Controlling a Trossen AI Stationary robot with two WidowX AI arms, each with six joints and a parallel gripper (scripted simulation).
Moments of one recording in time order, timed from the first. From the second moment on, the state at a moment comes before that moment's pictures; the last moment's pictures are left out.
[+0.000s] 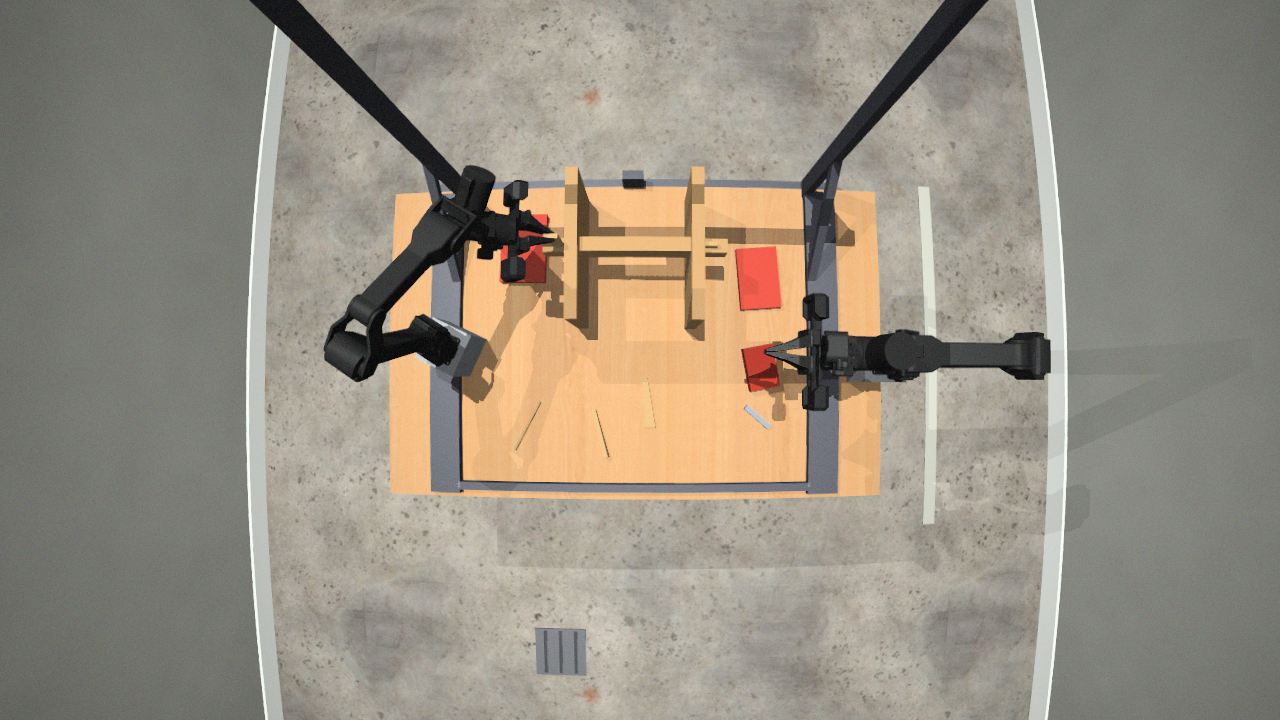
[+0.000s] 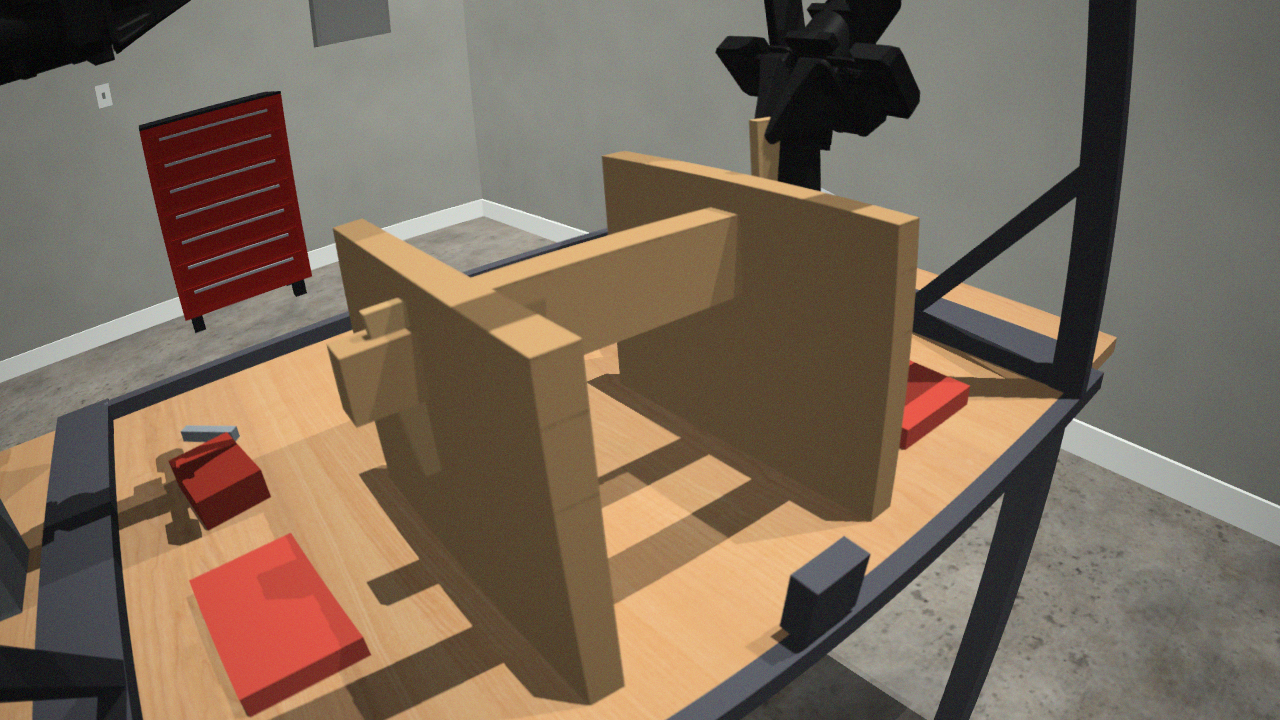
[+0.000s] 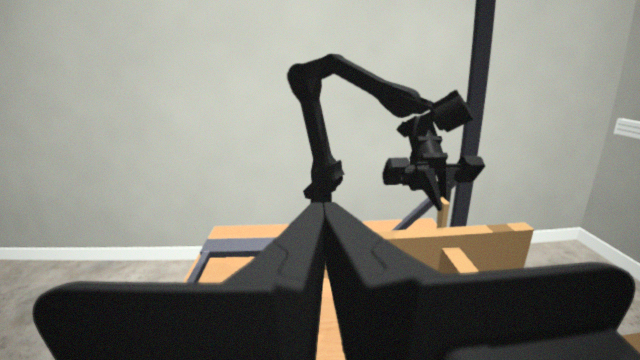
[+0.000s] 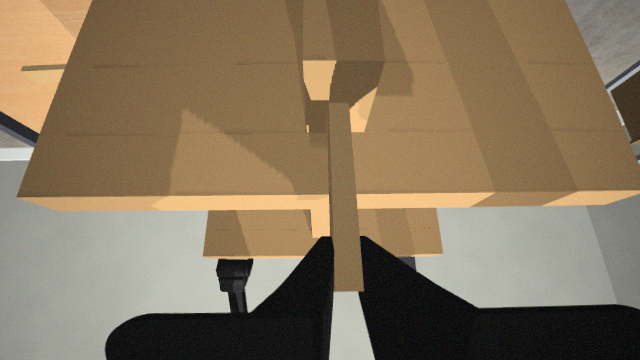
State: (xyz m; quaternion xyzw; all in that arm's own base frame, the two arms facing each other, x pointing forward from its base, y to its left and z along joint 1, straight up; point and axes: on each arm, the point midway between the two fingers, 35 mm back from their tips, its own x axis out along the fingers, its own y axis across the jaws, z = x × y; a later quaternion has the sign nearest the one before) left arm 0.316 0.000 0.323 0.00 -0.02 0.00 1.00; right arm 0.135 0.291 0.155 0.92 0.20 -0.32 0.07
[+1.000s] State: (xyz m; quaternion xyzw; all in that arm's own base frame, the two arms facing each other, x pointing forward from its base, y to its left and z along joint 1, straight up) left arm 0.316 0.000 0.323 0.00 -0.02 0.00 1.00; right arm 0.135 0.292 0.159 0.92 0.20 -0.32 0.07
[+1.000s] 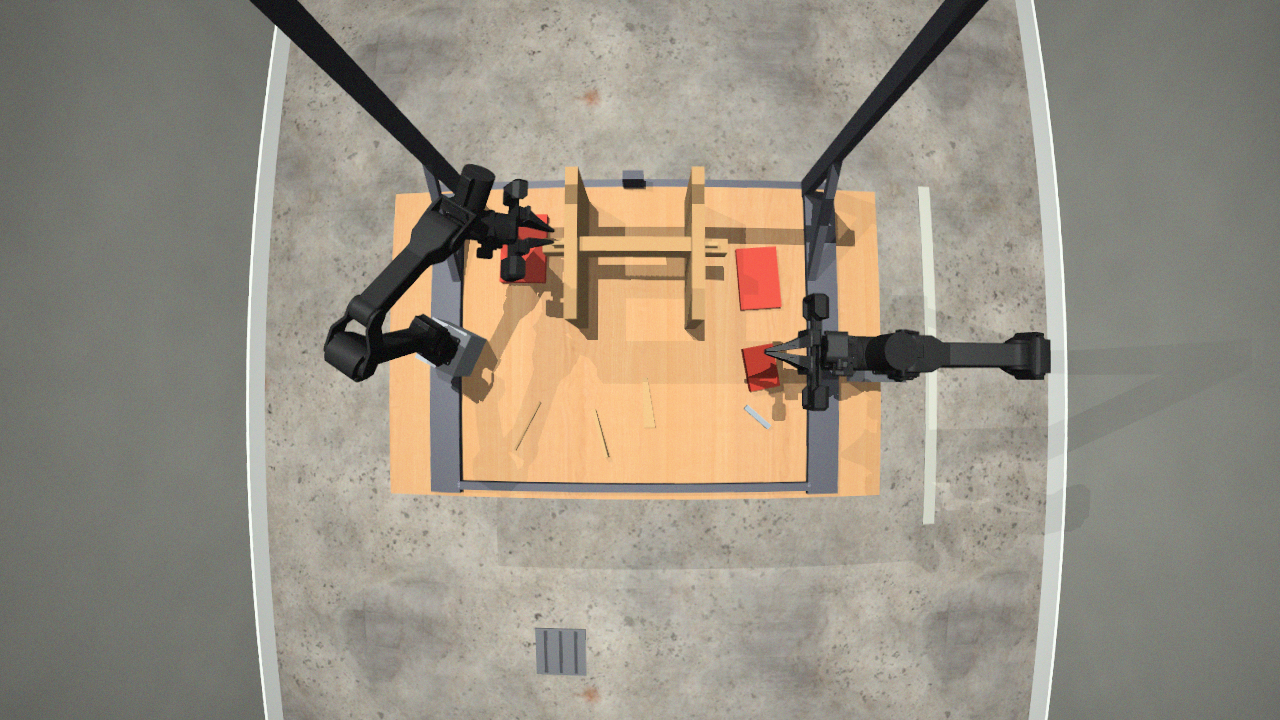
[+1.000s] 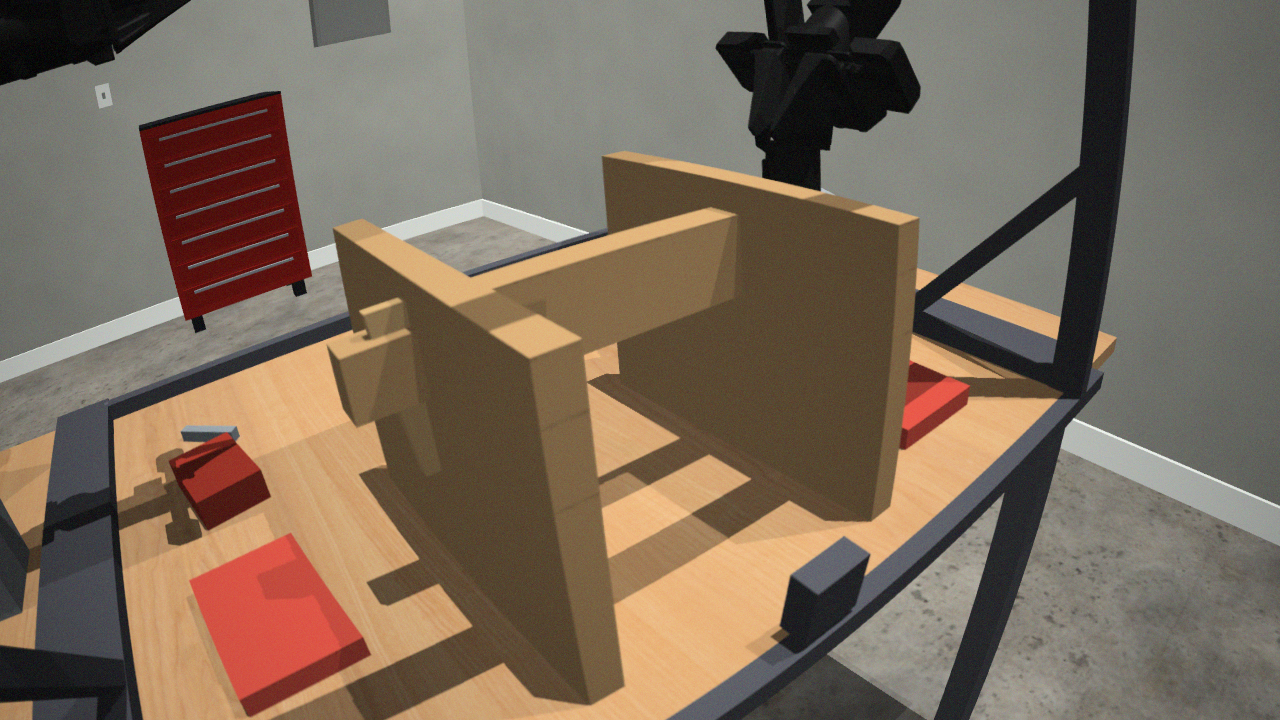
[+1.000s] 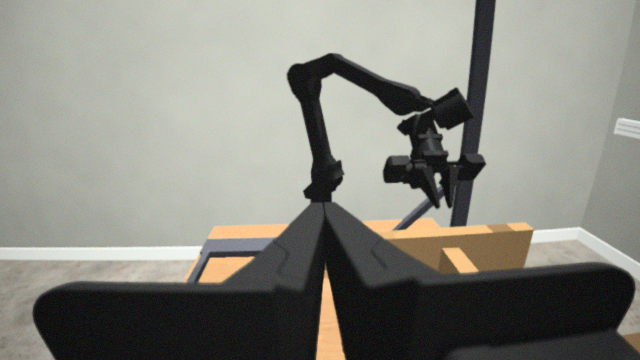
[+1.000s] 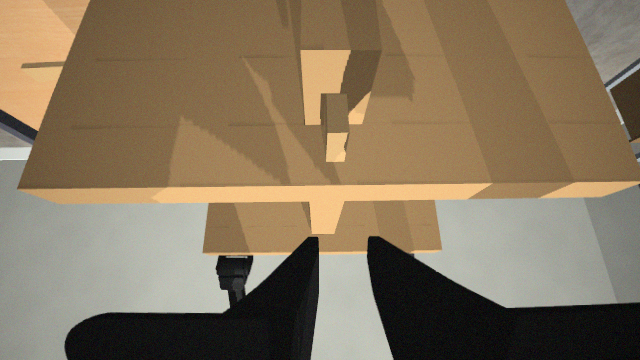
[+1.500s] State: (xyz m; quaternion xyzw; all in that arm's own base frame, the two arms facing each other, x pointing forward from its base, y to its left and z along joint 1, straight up) left arm 0.316 0.000 0.323 0.00 -0.02 0.00 1.00; right arm 0.135 0.295 0.203 0.92 0.21 -0.32 0.06
